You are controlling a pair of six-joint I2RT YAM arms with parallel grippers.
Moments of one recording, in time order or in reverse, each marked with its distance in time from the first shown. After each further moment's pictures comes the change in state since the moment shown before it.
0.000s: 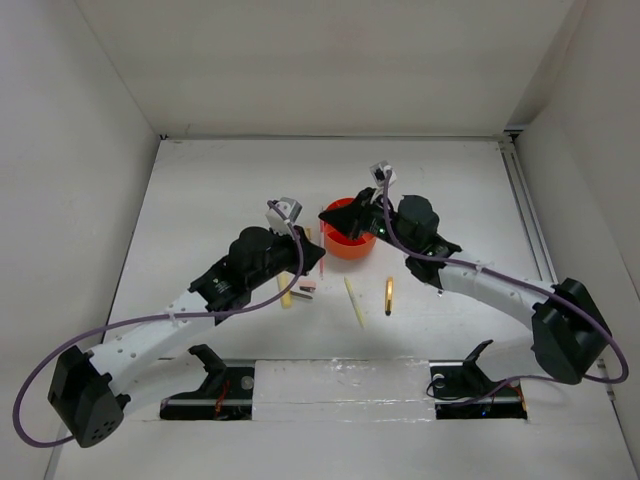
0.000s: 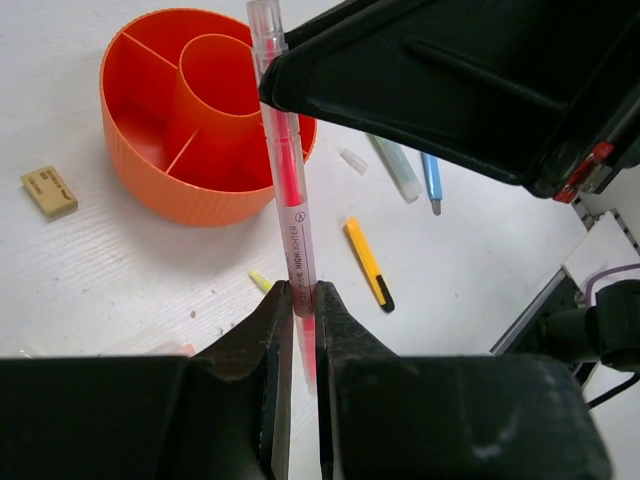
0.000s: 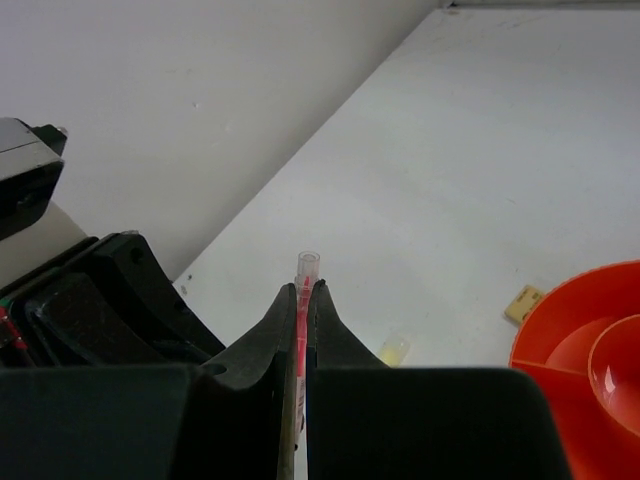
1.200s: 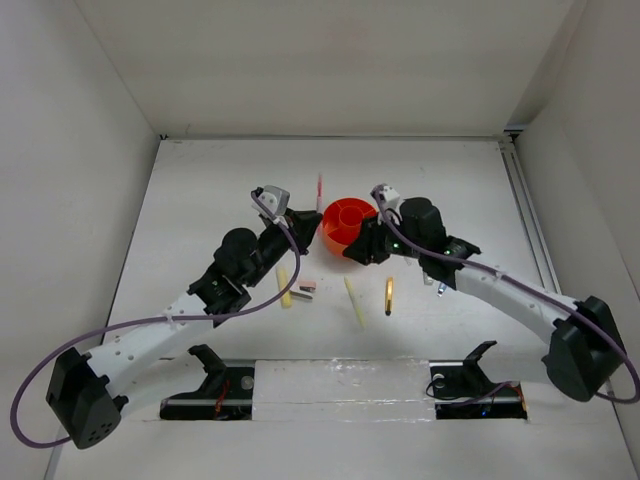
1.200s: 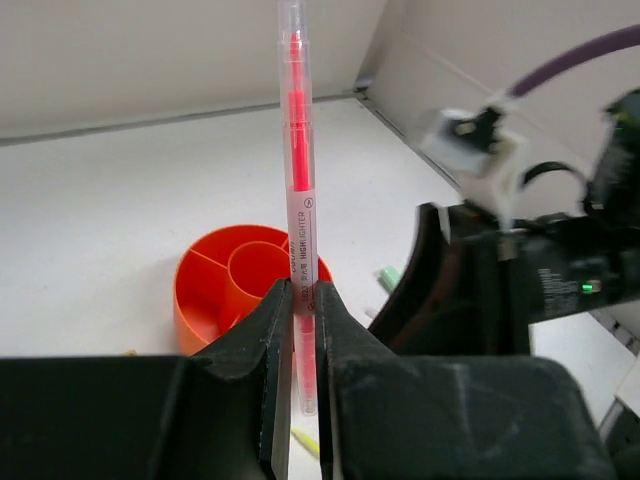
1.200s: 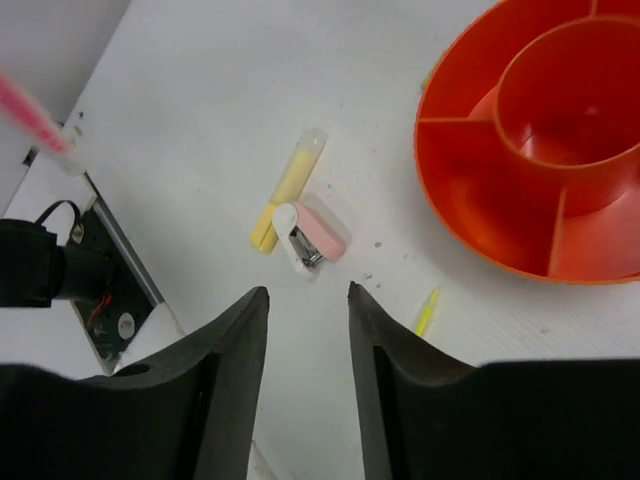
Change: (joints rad) left arm -0.018 -0.023 -0.020 0.325 -0.126 0.192; right arm -0.060 -0.071 0.020 -0.586 -0.102 -0.163
